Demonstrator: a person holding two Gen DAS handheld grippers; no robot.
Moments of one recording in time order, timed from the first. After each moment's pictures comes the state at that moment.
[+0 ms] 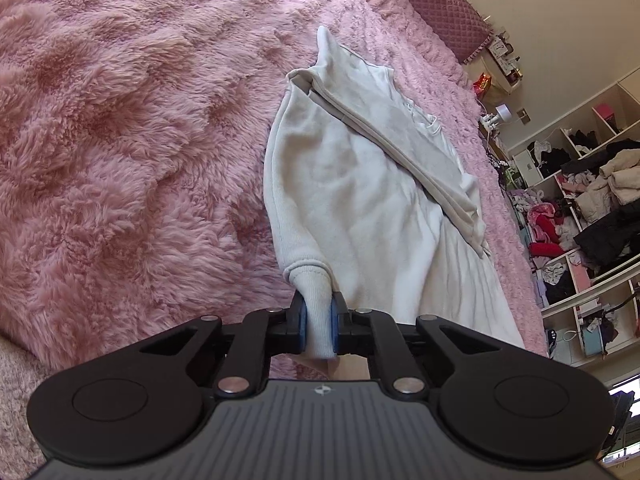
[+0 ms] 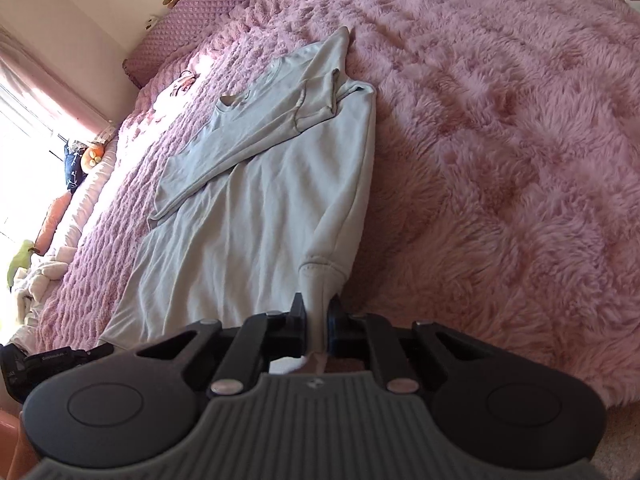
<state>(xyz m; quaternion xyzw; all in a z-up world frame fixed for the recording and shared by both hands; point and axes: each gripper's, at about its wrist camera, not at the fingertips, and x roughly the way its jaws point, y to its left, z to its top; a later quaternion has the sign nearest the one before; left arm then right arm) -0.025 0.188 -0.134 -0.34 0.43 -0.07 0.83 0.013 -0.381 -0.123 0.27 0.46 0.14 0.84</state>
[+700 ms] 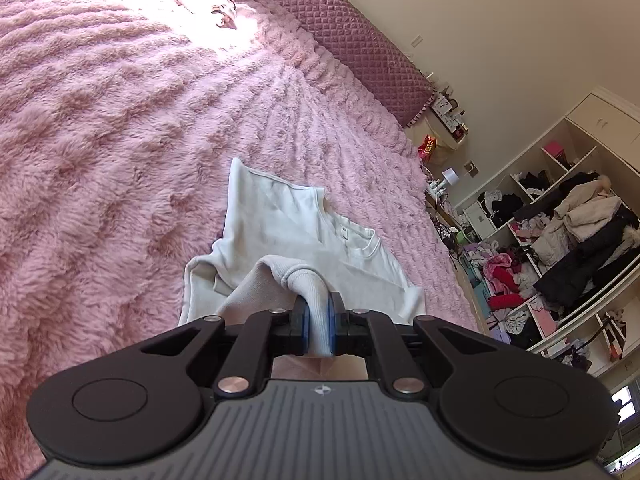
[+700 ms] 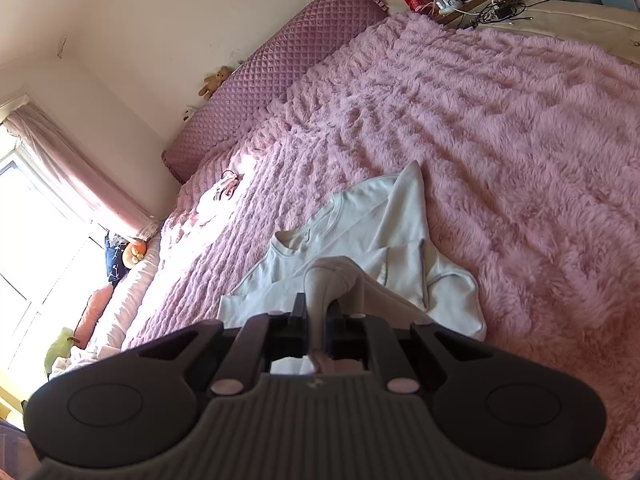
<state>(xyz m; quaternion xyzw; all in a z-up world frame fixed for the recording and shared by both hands) 0.127 0.219 -0.056 -0.34 0.32 -0.11 0.88 0.158 -0.366 -0.042 0.33 0.32 0.14 0.88</state>
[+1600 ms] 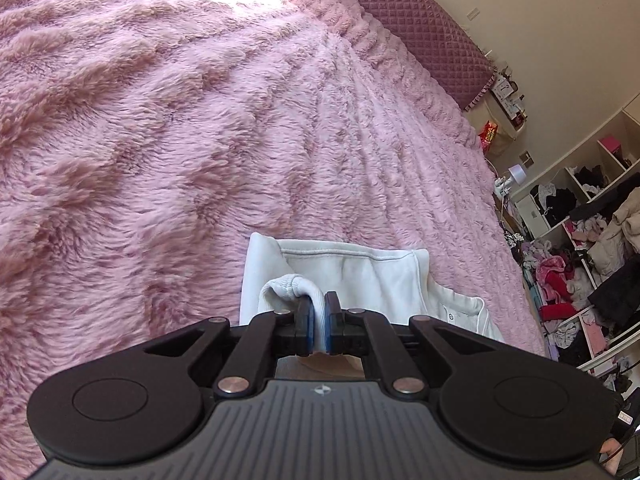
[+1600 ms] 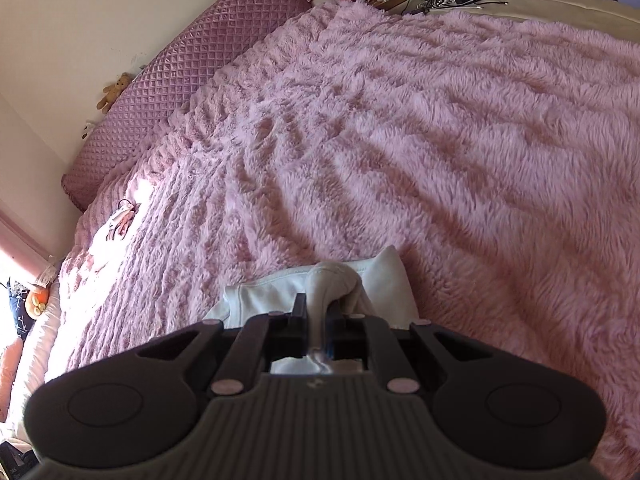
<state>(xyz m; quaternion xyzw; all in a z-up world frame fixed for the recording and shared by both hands) 0.384 0.236 -0.164 -0.32 0.37 -0.08 0.87 0.441 -0.332 -0.137 0.31 0.37 0.01 0.88</state>
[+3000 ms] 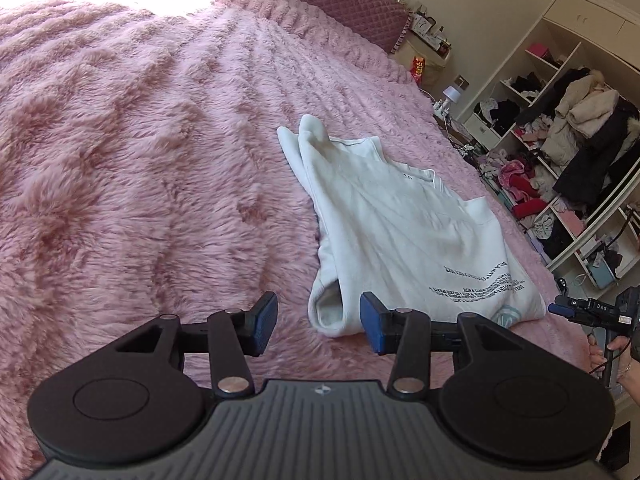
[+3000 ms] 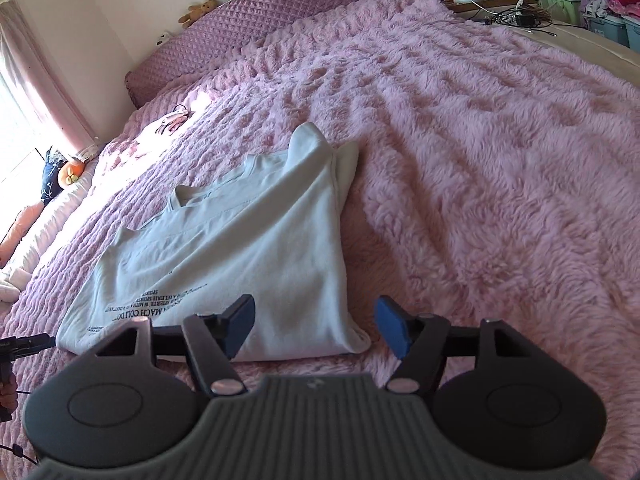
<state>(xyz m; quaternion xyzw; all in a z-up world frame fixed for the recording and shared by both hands) 0.210 0.285 -0.153 -0.21 0.38 -0.19 0.88 0.261 -0.376 -0.142 0.18 0.39 0.13 0.89</state>
